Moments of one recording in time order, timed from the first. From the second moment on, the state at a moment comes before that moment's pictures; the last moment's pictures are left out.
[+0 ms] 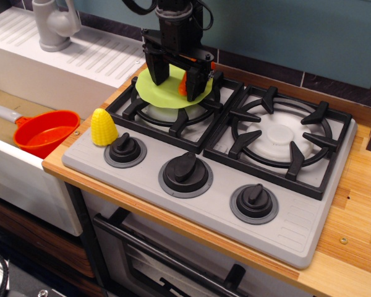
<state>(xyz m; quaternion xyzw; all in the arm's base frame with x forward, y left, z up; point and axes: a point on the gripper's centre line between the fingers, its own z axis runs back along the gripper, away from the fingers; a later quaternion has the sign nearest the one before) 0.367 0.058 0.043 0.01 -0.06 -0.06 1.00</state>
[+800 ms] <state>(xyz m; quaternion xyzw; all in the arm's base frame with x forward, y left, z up) 0.338 0.053 0.058 0.03 0.00 -0.06 1.00</state>
